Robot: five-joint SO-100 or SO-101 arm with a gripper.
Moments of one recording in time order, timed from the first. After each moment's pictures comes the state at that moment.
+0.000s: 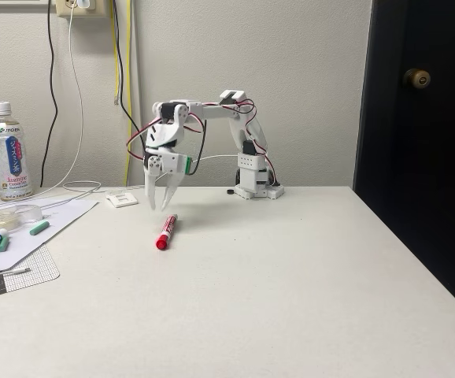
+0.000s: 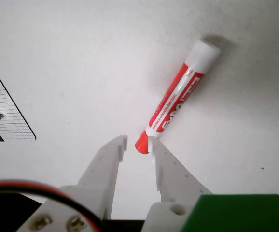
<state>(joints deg) 36.1 63.4 57.0 79.8 31.4</state>
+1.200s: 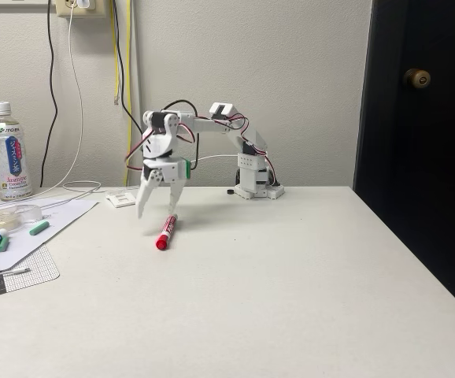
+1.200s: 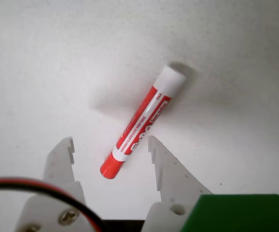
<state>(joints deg) 36.5 46.8 34.9 99.8 25.0</state>
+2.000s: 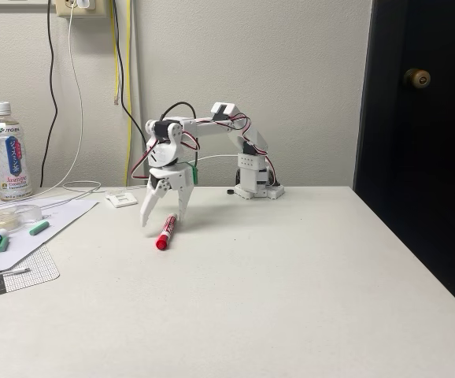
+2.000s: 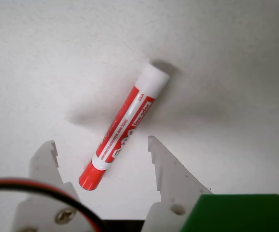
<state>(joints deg) 34.6 47.0 40.3 98.3 26.0</state>
